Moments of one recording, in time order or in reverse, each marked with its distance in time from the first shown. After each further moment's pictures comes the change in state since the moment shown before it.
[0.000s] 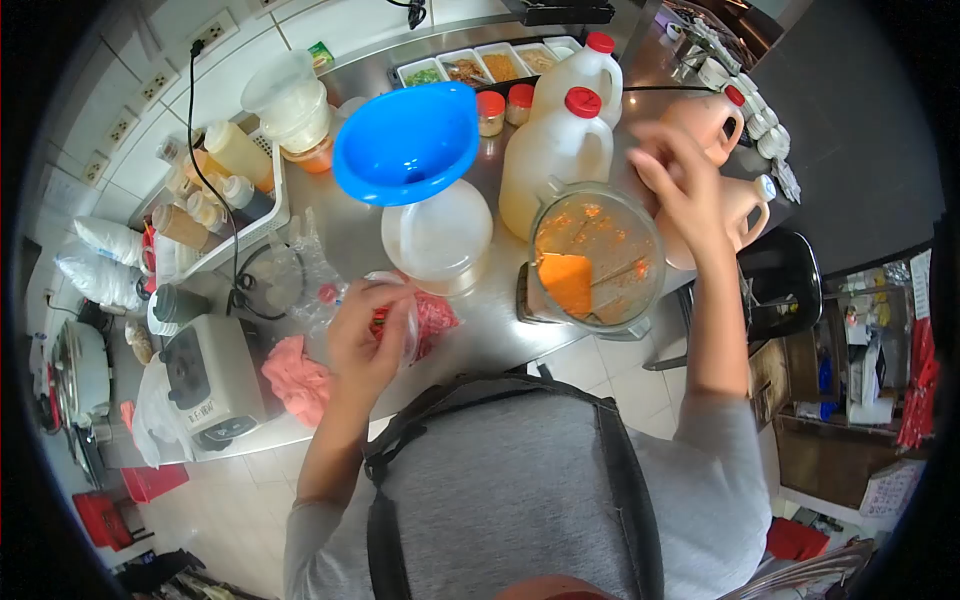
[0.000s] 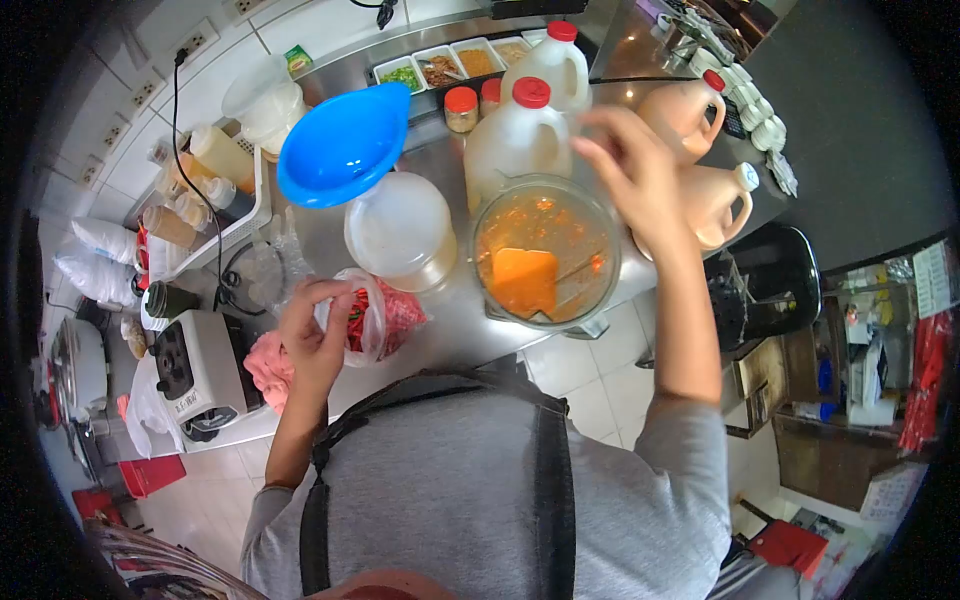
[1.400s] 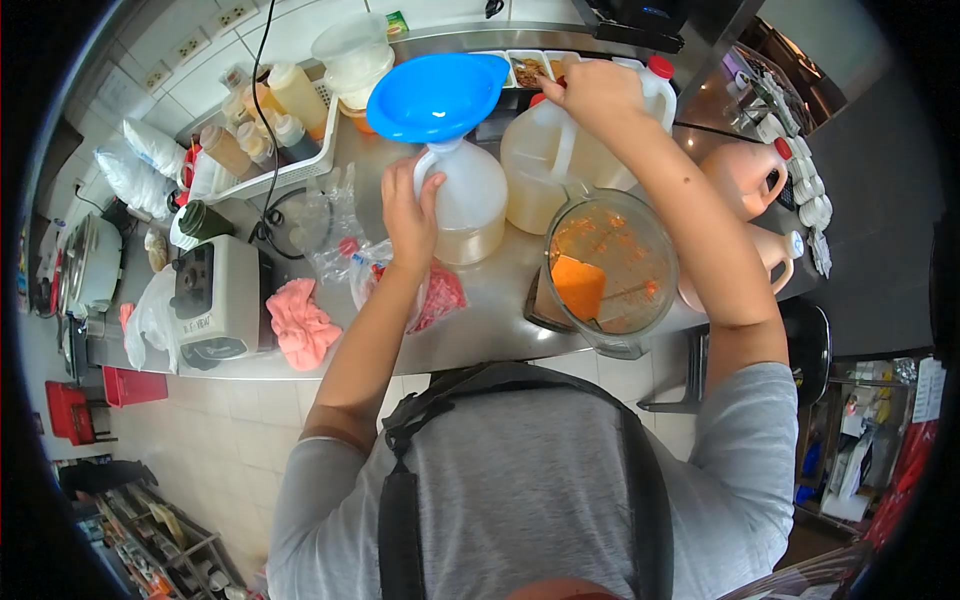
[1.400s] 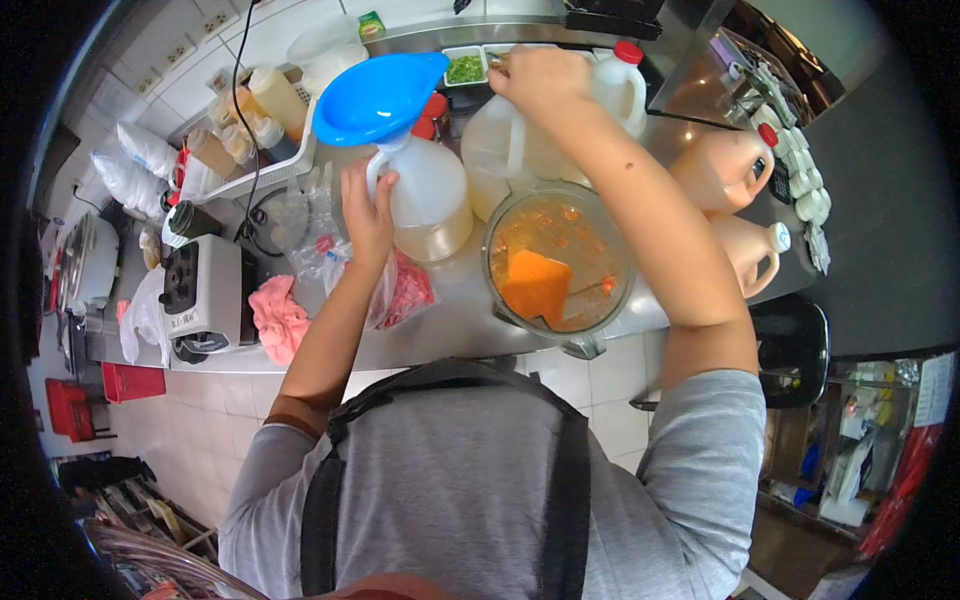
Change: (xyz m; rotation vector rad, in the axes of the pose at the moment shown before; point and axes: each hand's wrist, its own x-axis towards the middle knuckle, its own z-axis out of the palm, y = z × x) left_hand 0.044 -0.075 0.071 0.302 0.338 -0.059; right_hand 0.124 -0.022 0.113 -0.675 -0.191 -0.276
